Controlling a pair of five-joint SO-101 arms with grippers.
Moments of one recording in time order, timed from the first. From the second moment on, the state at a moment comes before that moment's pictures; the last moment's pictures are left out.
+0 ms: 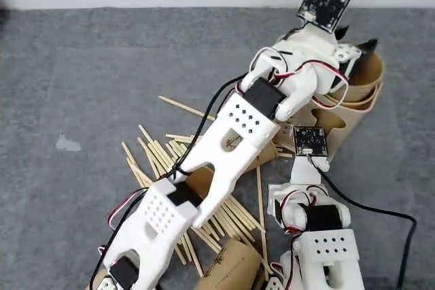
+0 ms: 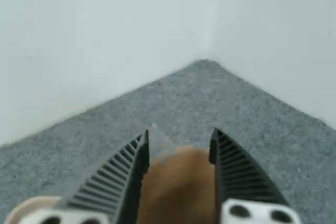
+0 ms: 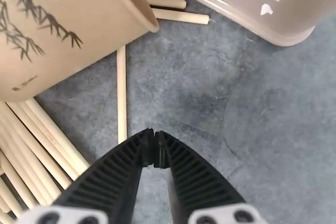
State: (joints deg) left arm 41.8 44.0 -63.2 48.0 14.6; right arm -7.6 -66.7 76.7 62.9 -7.3
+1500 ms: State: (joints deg) left arm 16.4 -7.4 -59.6 99.4 12.8; right arm -7.6 -66.7 76.7 62.9 -7.3
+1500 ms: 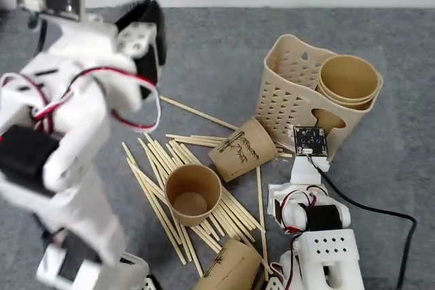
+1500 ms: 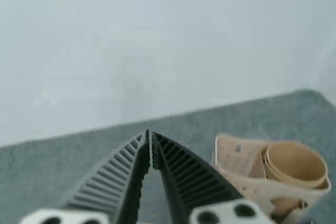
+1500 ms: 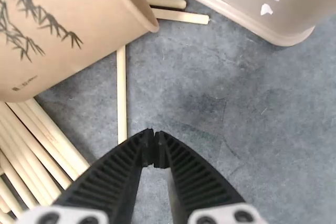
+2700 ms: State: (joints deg) left arm -5.9 -95.2 75.7 60.4 -0.5; right arm -23.4 -48.1 32.8 87.4 -9.7
